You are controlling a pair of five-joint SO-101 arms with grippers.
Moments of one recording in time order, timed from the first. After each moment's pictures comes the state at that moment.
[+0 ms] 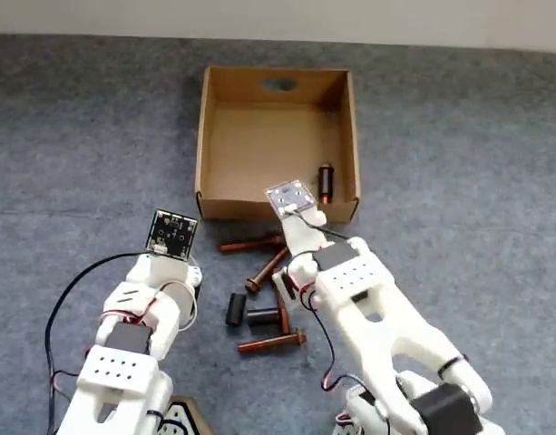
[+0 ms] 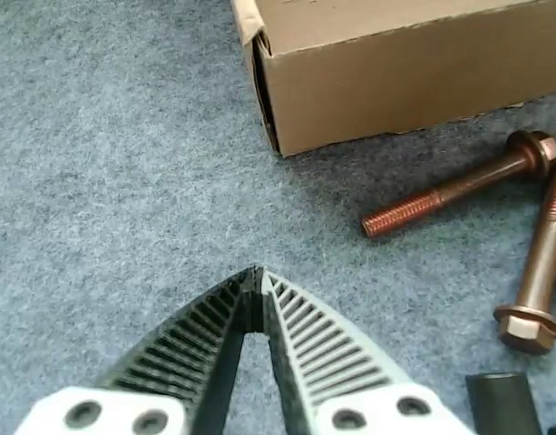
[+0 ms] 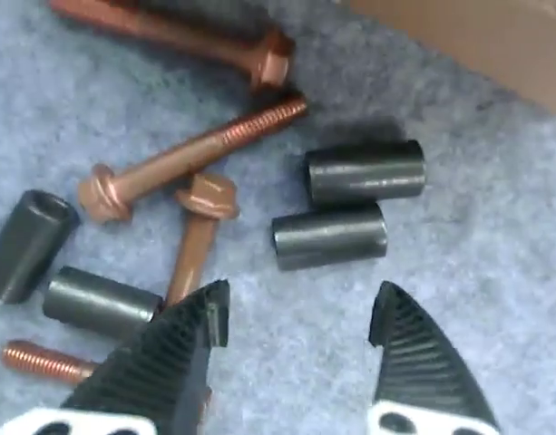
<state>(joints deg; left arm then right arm) 2.7 -69.1 93.7 26.8 -5.6 -29.6 -22.3 51.2 53.5 1.7</state>
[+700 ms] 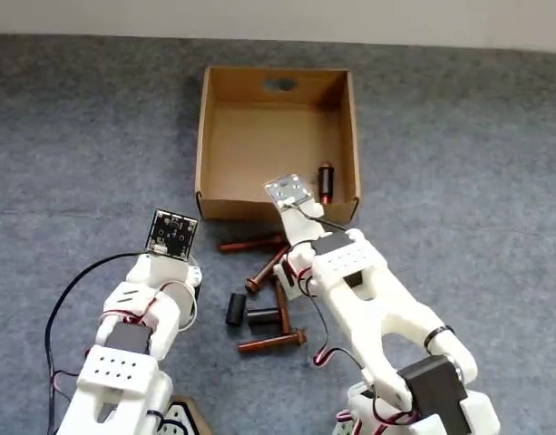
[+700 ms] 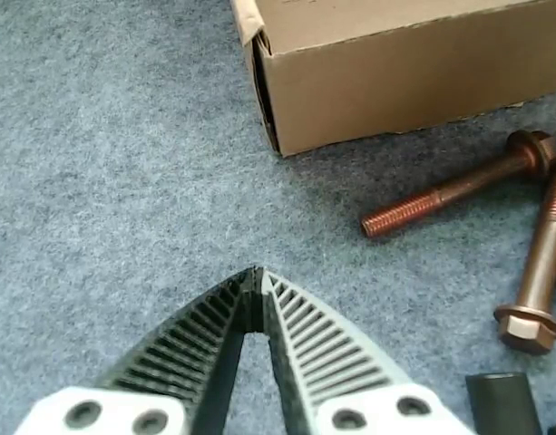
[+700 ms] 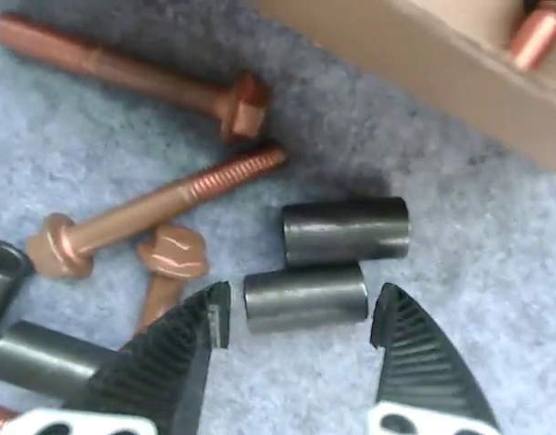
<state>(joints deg) 2.7 -69.1 93.7 26.8 -5.6 -27.3 -13.5 49.1 45.8 5.8</state>
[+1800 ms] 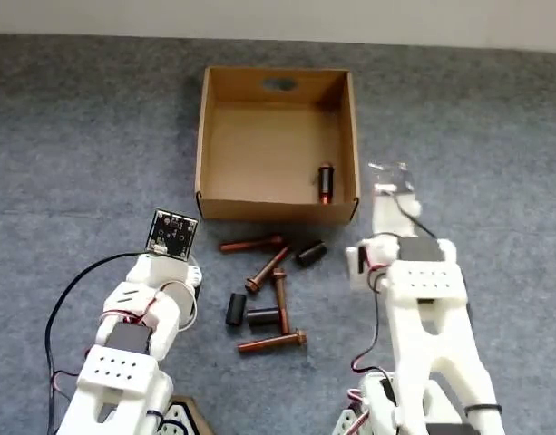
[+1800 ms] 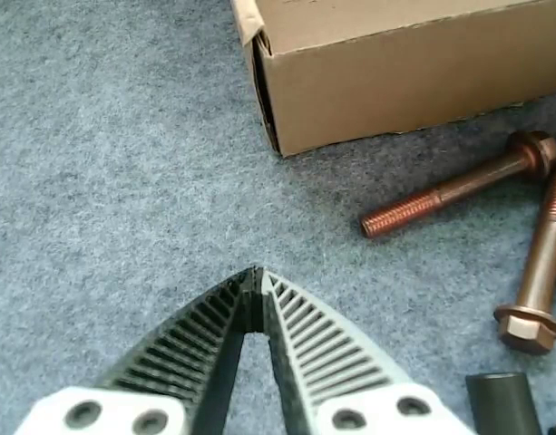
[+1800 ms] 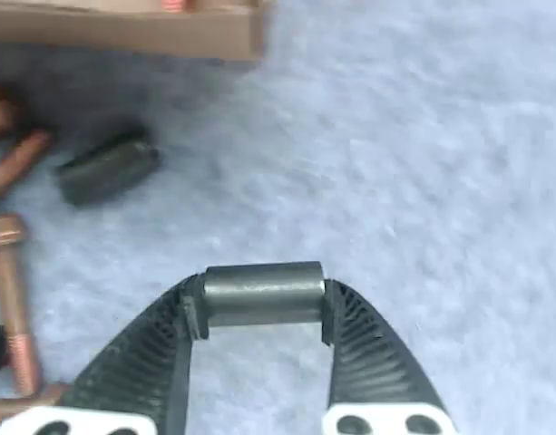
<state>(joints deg) 2.7 -69.1 93.7 26.8 -5.6 -2.1 -34.3 53.0 61.0 5.8</state>
